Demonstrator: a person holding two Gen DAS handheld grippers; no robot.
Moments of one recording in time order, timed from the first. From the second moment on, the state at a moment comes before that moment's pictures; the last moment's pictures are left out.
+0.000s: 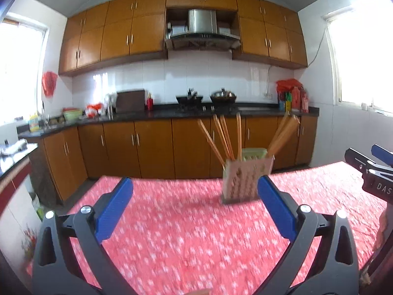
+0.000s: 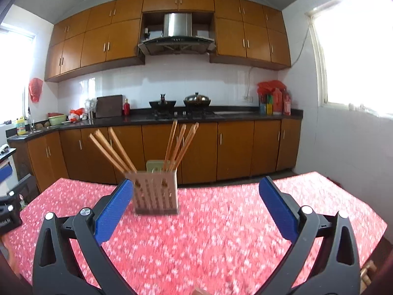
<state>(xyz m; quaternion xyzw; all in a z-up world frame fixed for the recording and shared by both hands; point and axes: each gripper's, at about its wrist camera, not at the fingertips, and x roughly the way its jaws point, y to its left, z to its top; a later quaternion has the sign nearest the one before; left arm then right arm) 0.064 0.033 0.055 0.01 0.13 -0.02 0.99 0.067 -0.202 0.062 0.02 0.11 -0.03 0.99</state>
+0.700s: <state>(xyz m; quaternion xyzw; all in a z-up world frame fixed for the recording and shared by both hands) 0.045 0.026 -0.002 0.01 0.19 0.00 0.98 0.034 -0.189 -0.008 0.01 0.19 0.01 0.98</state>
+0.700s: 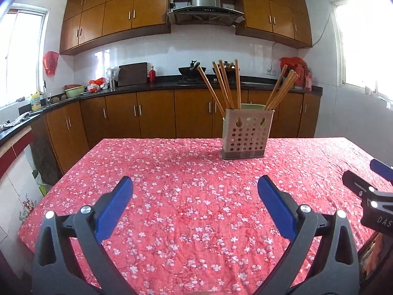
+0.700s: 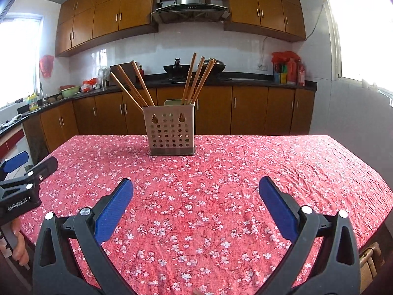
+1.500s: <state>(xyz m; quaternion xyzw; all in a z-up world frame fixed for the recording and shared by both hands) 0.044 0.020 -0.003 0.02 0.19 -0.02 0.98 0.032 -0.190 -0.010 0.02 0.19 -0.01 0.98</state>
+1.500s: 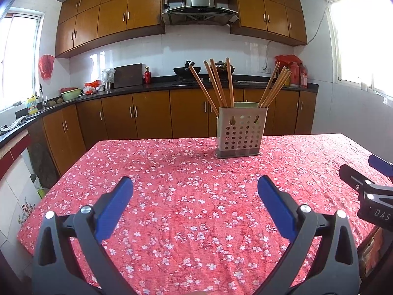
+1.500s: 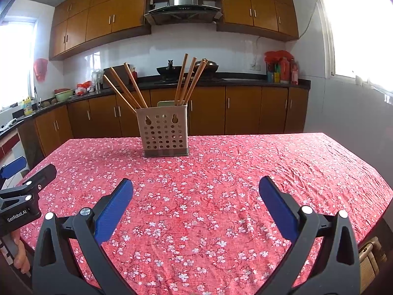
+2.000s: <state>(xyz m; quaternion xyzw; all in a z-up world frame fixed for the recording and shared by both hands) 0.046 0.019 -0.003 0.02 0.19 -0.02 0.98 0.032 -0.188 -0.011 0.03 0.19 -0.01 0.98</state>
